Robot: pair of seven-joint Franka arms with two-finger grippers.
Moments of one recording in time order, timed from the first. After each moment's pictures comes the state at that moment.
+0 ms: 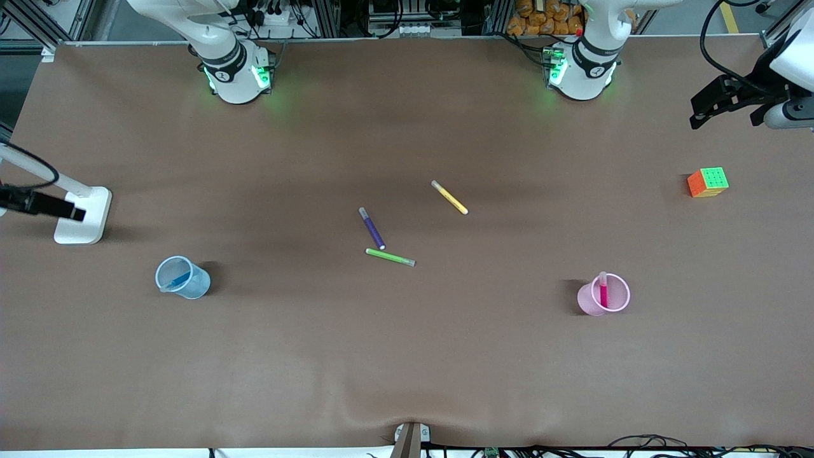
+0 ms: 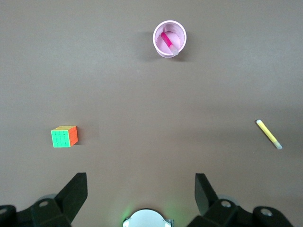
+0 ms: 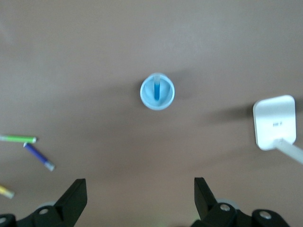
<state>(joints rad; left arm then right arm) -0.04 -0.17 -0.05 -1.67 0.04 1.49 -0.10 0.11 0.35 -0.27 -1.06 0.16 1.24 0.09</state>
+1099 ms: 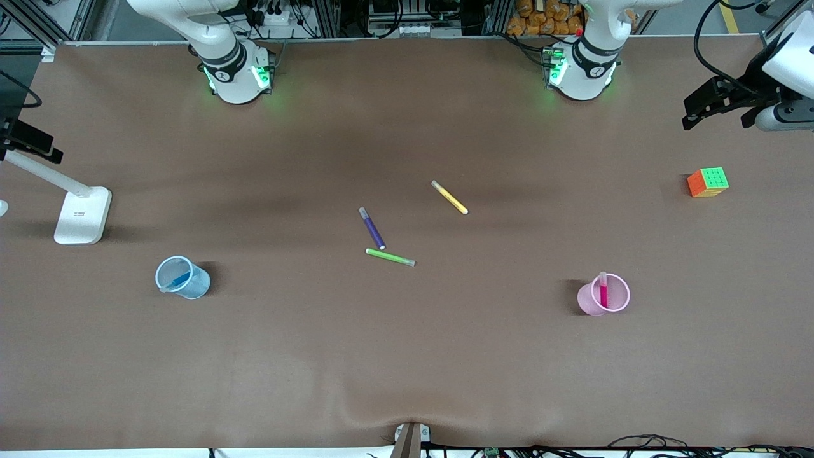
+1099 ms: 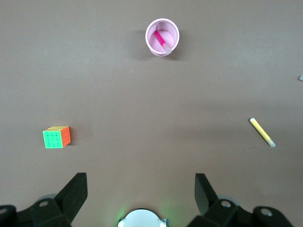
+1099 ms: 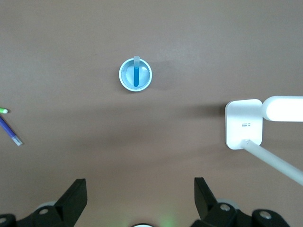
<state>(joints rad) -0.04 -0.17 -0.05 -1.69 0.01 1.50 -0.10 0.13 -0.02 -0.26 -1.54 0.00 1.46 -0.09</state>
